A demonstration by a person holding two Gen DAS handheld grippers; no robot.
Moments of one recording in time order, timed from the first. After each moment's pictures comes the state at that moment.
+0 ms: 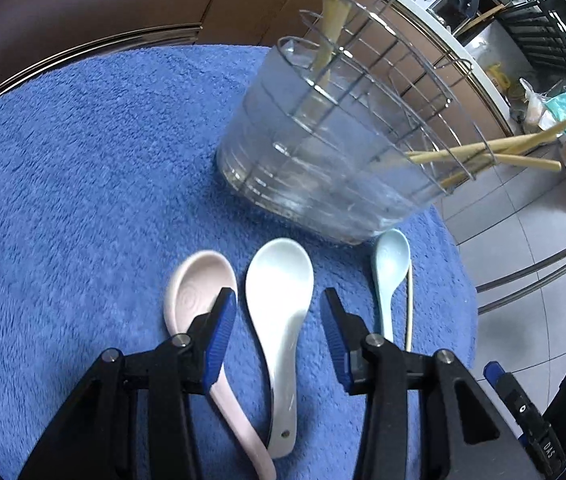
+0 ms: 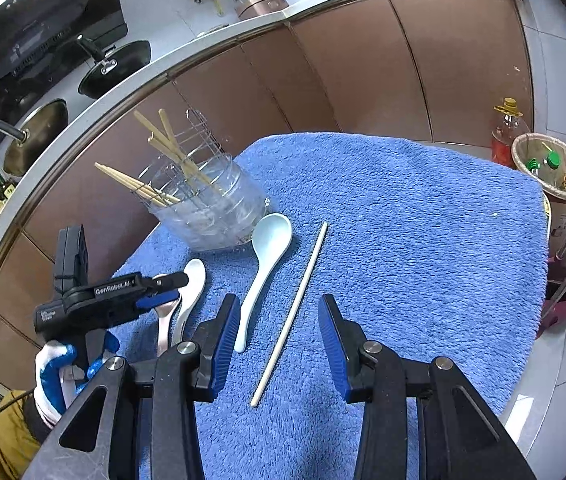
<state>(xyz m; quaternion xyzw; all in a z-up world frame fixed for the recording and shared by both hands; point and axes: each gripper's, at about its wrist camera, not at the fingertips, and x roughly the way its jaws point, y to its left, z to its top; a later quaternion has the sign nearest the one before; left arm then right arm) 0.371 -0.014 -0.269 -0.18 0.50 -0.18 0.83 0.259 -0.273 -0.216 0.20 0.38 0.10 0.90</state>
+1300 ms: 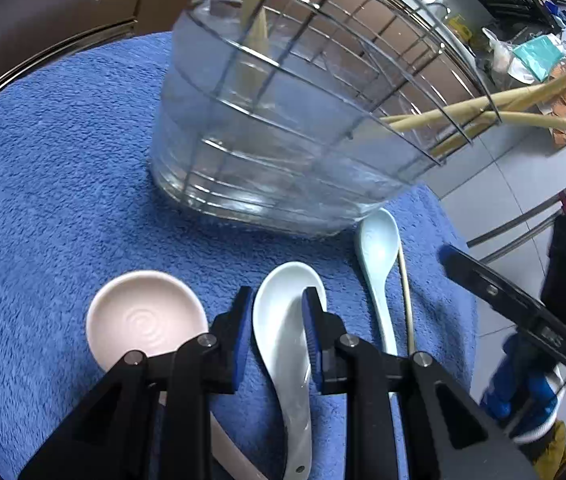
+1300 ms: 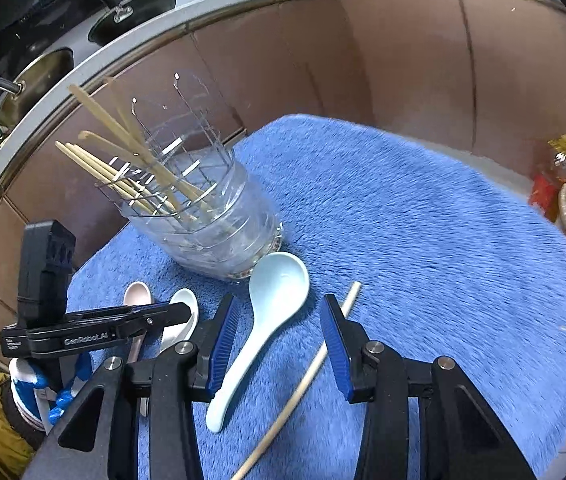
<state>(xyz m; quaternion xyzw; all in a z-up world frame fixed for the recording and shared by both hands) 0.404 -0.037 -0.280 -0.12 0.51 -0.27 0.80 0.375 -0.258 -0.238 0.13 0.43 0.16 0.88</state>
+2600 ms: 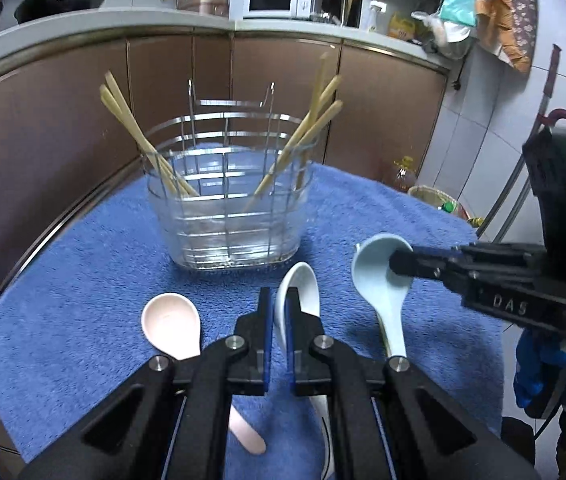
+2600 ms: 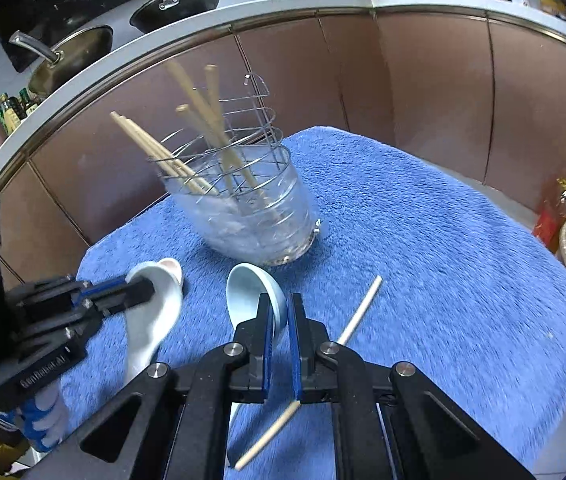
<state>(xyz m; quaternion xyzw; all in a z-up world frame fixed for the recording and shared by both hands) 0.293 -0.120 -0.193 0.05 0.35 -0.22 0.91 0.323 -0.238 -0.216 0.07 0.38 0.18 0.90</state>
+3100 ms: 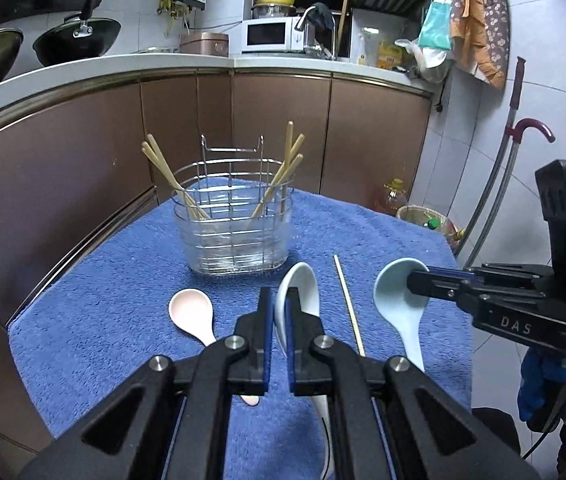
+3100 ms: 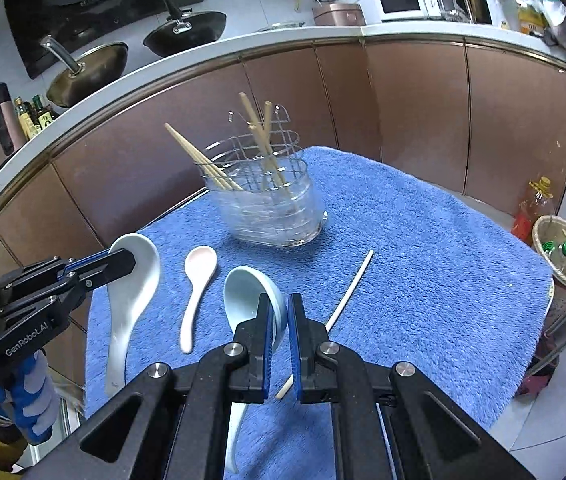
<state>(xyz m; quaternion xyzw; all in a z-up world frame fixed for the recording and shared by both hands) 0.221 -0.073 -0.150 0.05 0.30 -0.21 0.93 0.242 -0.229 -0.183 0.07 0.34 0.16 0.92</state>
